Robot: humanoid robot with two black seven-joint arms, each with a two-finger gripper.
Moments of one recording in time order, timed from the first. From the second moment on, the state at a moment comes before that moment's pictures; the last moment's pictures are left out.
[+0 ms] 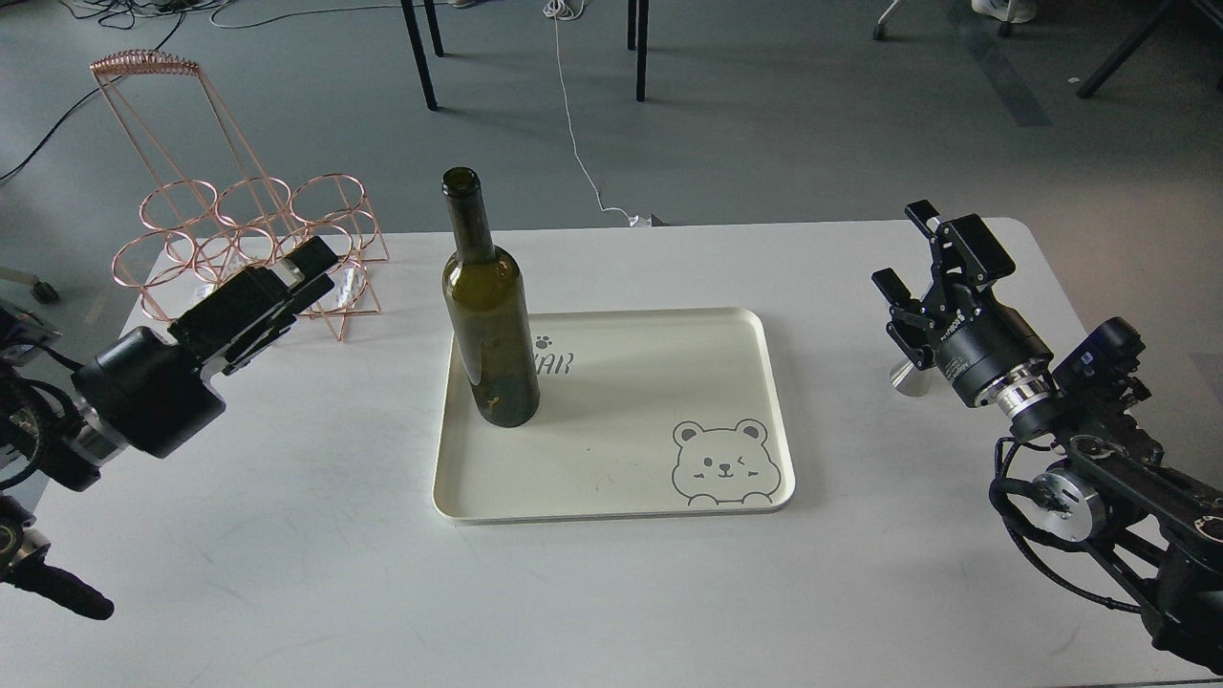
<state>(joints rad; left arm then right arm) 0.03 0.66 -1.45 -1.66 1.54 -0.37 -0.49 0.40 -0.52 0.73 1.19 -0.58 0.02 0.49</state>
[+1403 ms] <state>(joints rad) -0.51 0.61 -1.06 -1.50 2.17 -0.24 -0.49 0.39 -0.50 0.71 1.19 -0.59 0.02 0.49</state>
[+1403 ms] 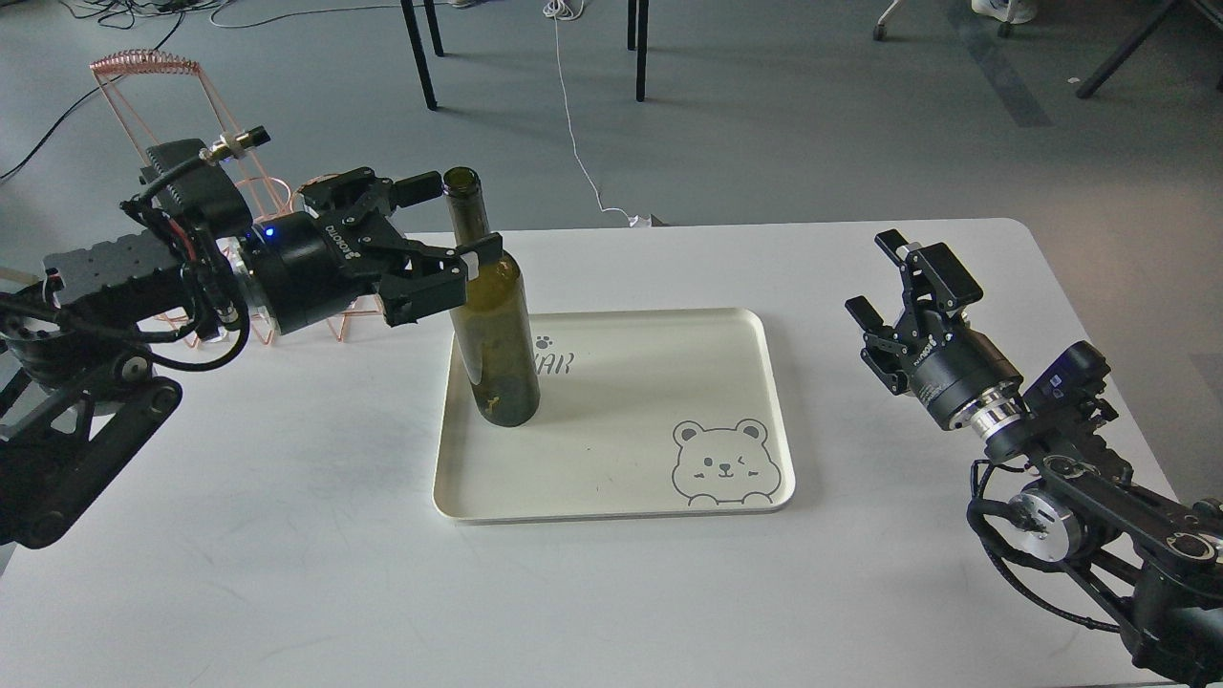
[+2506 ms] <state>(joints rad) -0.56 0.55 -1.03 -1.46 2.18 -0.21 -0.49 0.38 -0.50 0.71 1.19 -0.59 0.02 0.49</state>
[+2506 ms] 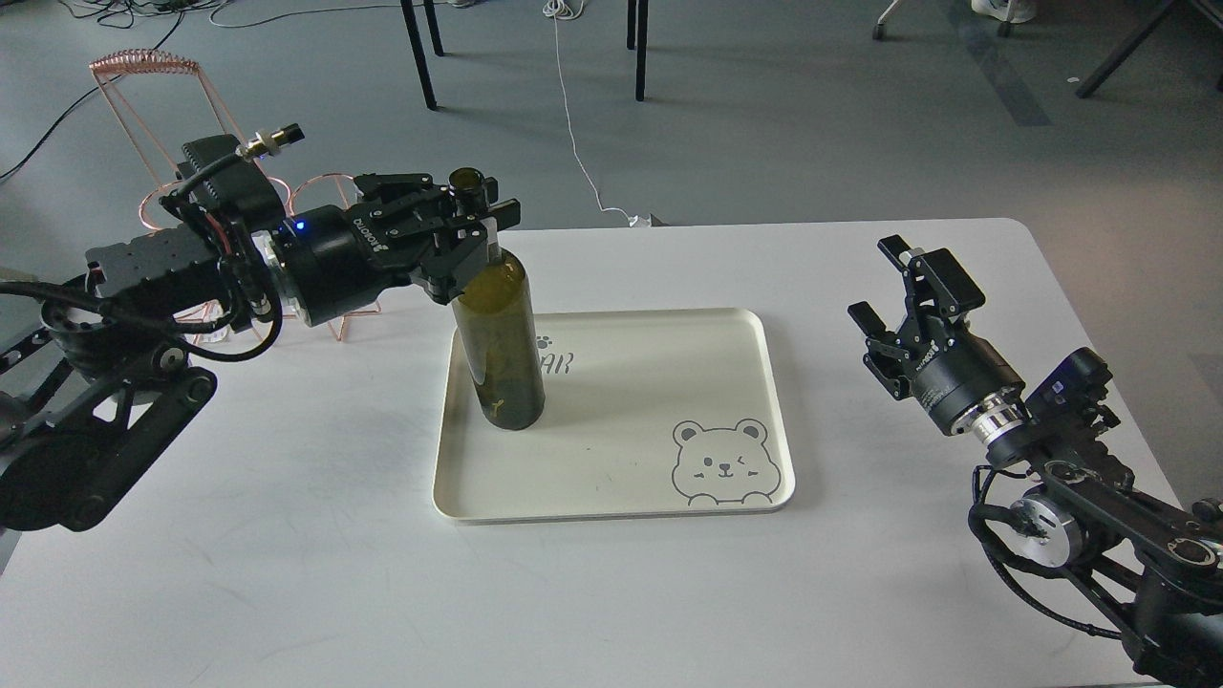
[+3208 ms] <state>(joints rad) -1.02 0.82 -0.93 -1.18 1.99 -0.34 -0.49 0.37 -0.50 0.72 1.19 -0.59 0.01 0.49</state>
